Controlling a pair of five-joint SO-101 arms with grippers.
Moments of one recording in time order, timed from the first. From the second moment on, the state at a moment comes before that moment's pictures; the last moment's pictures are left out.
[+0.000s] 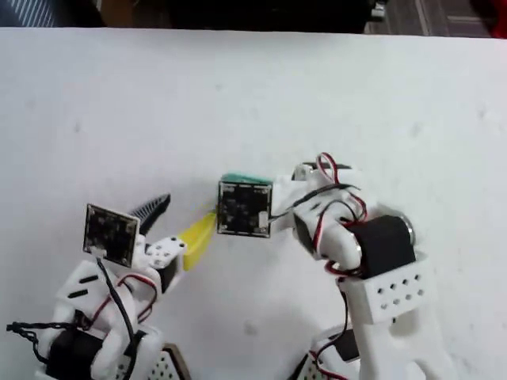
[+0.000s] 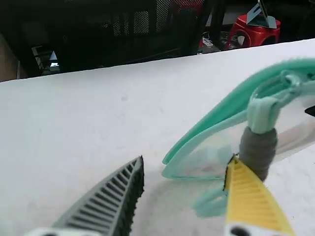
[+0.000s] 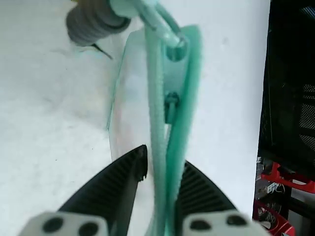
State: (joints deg) left arm 13.4 -100.3 67.2 64.4 3.9; right arm -21.5 -40.3 17.2 85.3 74.2
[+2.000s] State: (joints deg) left arm 32.9 -100.1 75.7 52.9 -1.0; right arm -27.3 -35.4 12.9 85.5 67.1
